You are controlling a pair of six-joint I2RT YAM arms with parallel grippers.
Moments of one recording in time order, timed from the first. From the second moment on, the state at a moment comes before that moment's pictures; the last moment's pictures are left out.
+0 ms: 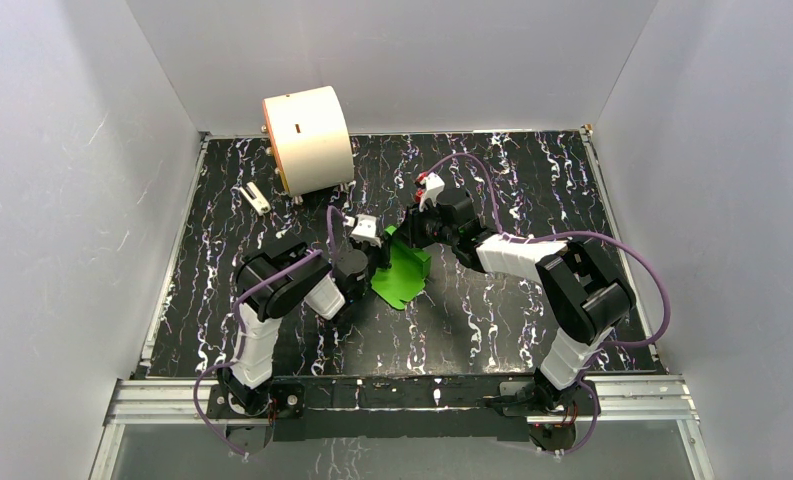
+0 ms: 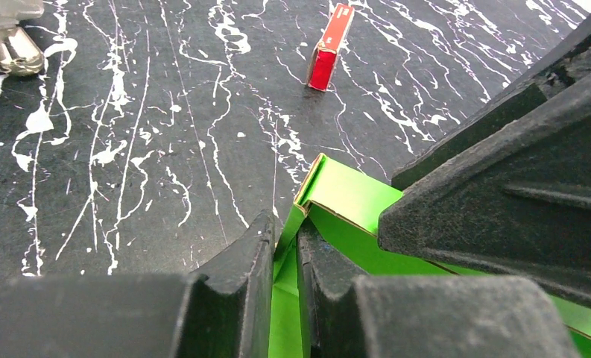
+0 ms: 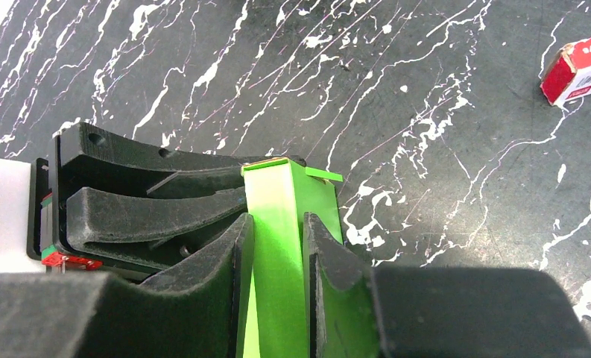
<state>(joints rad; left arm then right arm) -0.75 2.06 0.61 1.37 -0.37 -0.21 0.63 1.71 0.90 0.35 -0.27 0.31</state>
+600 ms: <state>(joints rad) -0.74 2.00 0.53 1.37 -0.40 -0.16 0.63 1.72 0.91 0.35 -0.28 0.31</state>
